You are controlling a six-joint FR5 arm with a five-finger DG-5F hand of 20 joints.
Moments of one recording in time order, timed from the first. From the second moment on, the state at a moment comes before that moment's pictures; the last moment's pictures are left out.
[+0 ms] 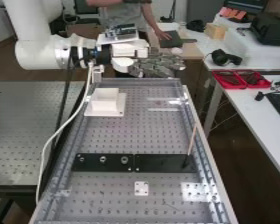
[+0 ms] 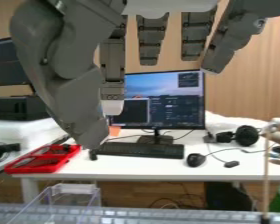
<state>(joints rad) 1.61 -1.78 -1.84 -2.68 -1.57 -0.77</state>
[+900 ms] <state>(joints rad) 1.57 -1.54 -1.90 -2.79 -1.44 -0.76</state>
